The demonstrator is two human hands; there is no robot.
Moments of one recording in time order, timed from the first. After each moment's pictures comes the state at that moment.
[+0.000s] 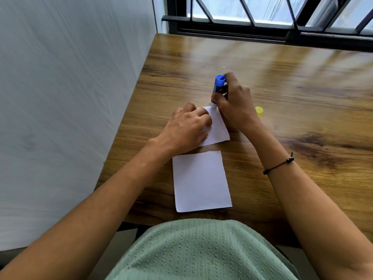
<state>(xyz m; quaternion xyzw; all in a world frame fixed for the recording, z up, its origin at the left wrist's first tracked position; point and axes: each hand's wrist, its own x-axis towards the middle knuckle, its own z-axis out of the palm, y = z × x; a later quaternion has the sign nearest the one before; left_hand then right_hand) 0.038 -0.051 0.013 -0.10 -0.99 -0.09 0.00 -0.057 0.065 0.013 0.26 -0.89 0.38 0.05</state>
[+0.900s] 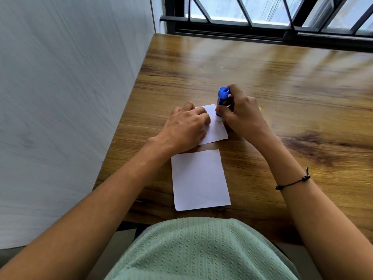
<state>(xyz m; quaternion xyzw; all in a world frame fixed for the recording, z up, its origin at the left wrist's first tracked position) 0.037 -0.050 0.013 -0.09 -0.99 -0.08 0.00 -0.034 0.092 0.016 0.28 -0.89 0.37 0.03</state>
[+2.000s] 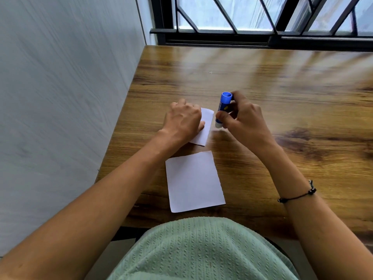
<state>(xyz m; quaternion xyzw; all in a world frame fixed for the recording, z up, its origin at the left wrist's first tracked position) 0.005 -0.036 0.012 -0.02 -1.00 0.02 0.06 -0.013 0.115 0.023 0.24 -0.87 0.42 0.05</state>
